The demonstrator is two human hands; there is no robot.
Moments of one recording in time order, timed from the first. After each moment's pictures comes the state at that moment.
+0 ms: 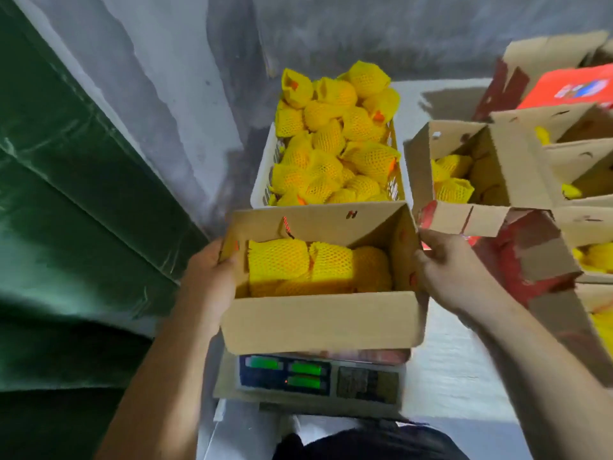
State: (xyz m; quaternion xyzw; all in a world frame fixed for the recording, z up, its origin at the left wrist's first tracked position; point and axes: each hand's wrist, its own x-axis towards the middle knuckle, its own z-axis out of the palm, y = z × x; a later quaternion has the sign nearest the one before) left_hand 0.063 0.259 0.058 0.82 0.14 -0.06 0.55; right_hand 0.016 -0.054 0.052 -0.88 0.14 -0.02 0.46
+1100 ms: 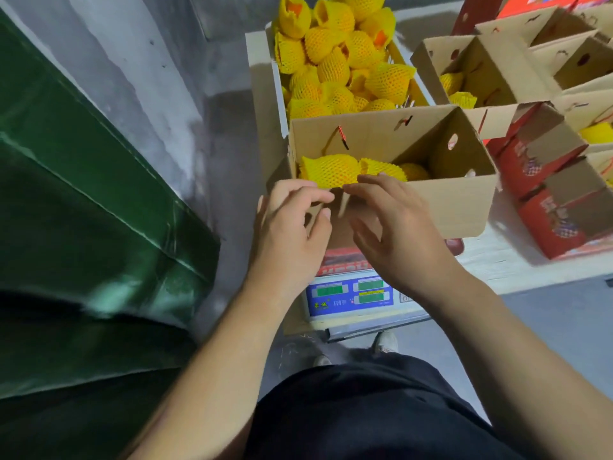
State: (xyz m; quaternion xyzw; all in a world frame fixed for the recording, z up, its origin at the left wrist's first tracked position) left_hand 0.026 0.340 0.043 0.88 -0.24 0.04 0.40; right_hand -0.043 0.174 0.052 -0.96 0.05 -0.11 0.26
